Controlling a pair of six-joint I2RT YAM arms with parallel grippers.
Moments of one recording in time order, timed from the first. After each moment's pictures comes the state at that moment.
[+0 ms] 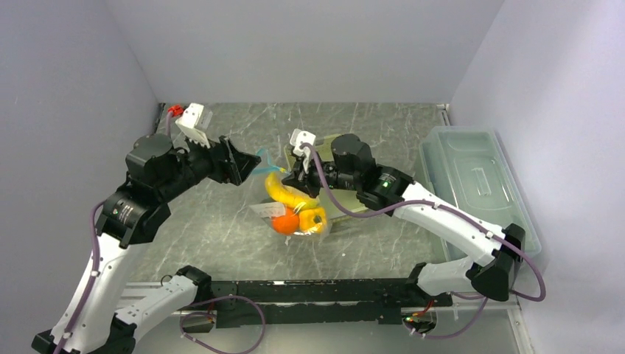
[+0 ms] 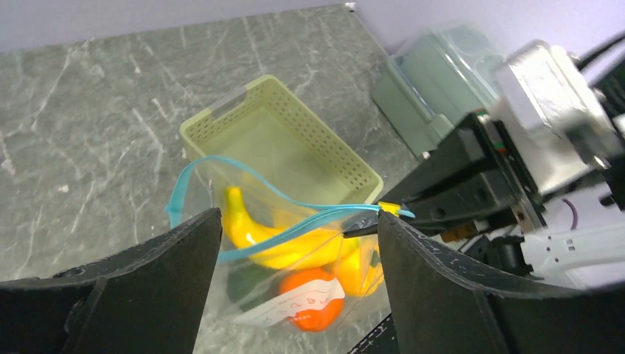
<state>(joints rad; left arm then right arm) -0.45 0.87 1.35 -0.67 0.21 -0.35 0.95 1.30 1.25 -0.24 -0.29 -0.13</state>
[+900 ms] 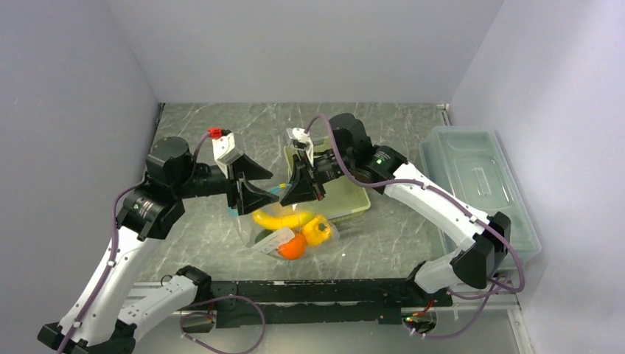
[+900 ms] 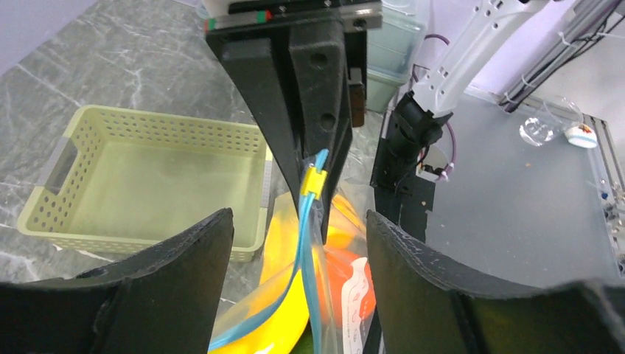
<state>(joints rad) -0.45 0.86 1.19 -0.53 0.84 -0.03 0.80 1.43 1.40 -0.41 -1.04 -0.07</state>
